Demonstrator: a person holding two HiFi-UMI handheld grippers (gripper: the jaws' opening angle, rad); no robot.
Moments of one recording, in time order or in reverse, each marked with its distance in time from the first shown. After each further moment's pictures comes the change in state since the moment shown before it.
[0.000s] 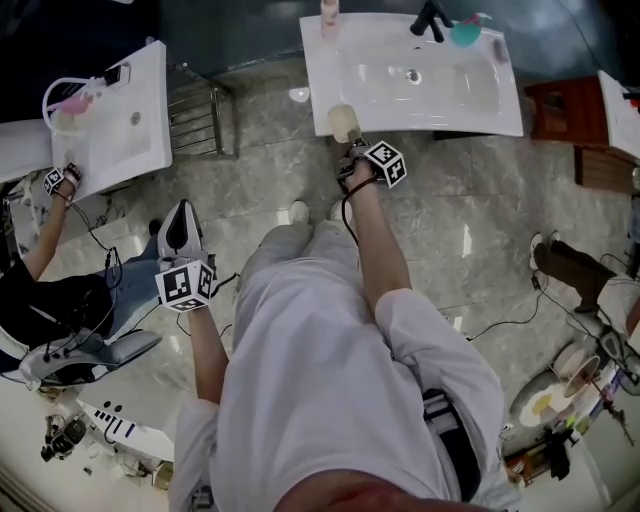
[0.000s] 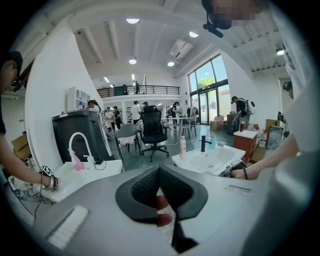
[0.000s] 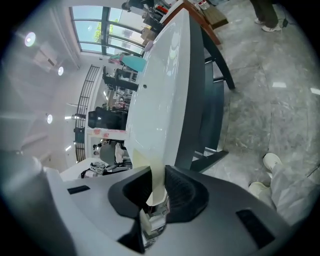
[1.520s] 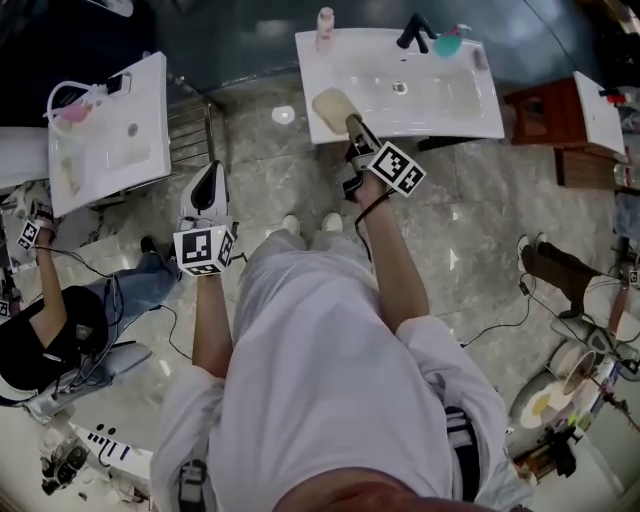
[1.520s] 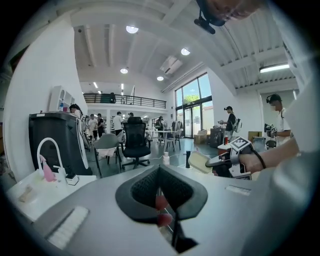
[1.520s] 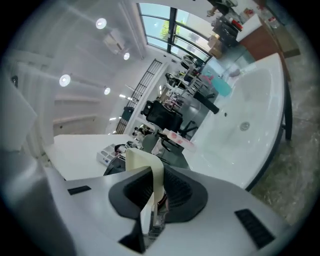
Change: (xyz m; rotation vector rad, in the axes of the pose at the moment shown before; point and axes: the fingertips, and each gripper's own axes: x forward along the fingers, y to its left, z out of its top) left arm 0.054 -0.049 0.049 0.001 -0.167 -0.199; right arm -0.108 0.205 -0.014 -0.541 -0.032 0.362
